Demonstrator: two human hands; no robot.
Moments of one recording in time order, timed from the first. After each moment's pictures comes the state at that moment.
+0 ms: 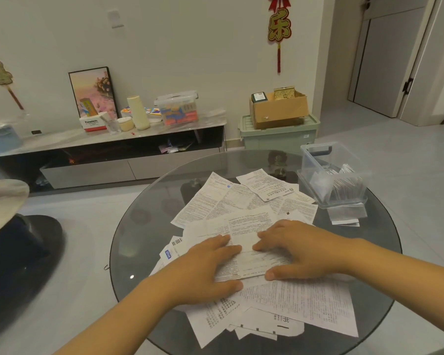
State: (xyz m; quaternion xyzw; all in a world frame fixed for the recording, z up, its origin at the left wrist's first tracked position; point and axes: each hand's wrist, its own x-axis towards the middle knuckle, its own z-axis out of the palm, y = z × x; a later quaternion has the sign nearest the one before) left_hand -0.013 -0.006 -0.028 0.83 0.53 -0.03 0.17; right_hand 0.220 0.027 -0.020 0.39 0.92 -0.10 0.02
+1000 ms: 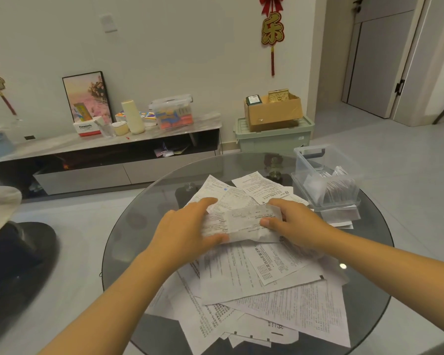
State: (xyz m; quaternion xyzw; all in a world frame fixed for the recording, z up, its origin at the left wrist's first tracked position) left_hand -0.003 0.023 0.013 0.78 0.62 0.13 0.04; right_hand 0.224 0.056 -0.021 0.54 0.76 -0.27 -0.23
